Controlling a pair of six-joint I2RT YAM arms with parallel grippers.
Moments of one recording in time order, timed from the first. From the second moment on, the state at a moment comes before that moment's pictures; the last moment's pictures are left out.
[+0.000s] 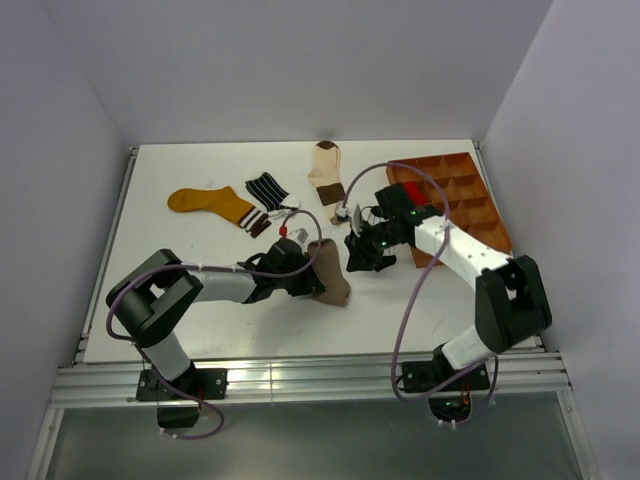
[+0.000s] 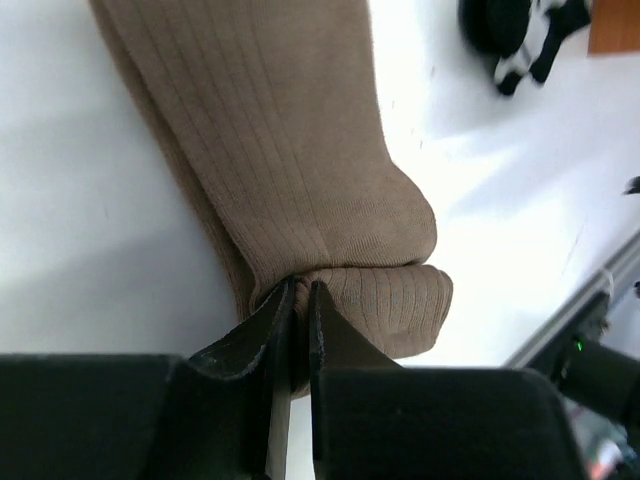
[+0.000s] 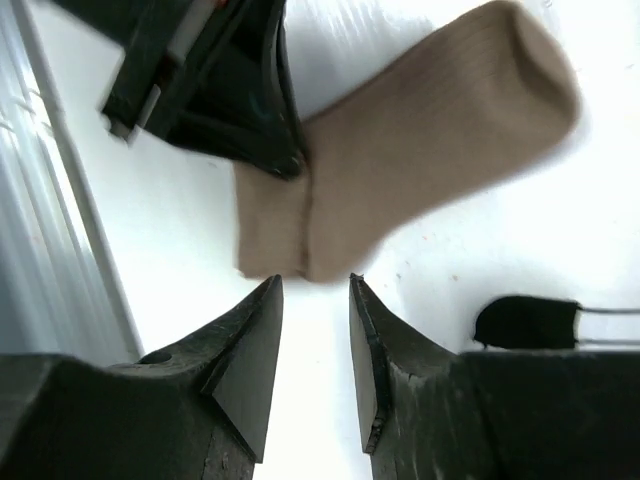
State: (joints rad) left arm -0.83 1.70 0.70 0.26 0.11 -0.89; right arm 0.39 1.55 1.07 -0.65 -0.74 -0.54
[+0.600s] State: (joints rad) left arm -0.76 1.67 0.72 0.03 0.34 -0.92; right arm 0.85 1.25 0.66 -0.33 -0.41 -0.73
